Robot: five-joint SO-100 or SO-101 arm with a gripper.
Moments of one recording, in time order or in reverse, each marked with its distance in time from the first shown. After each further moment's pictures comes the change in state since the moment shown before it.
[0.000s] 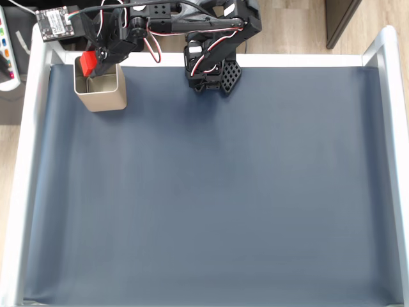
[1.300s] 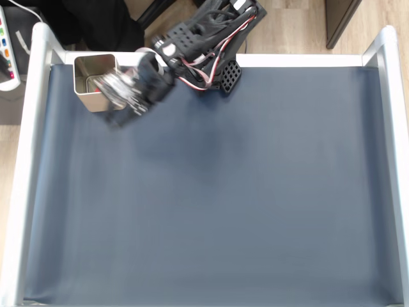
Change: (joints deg) arm -42.8 21.8 28.2 -19.0 1.8
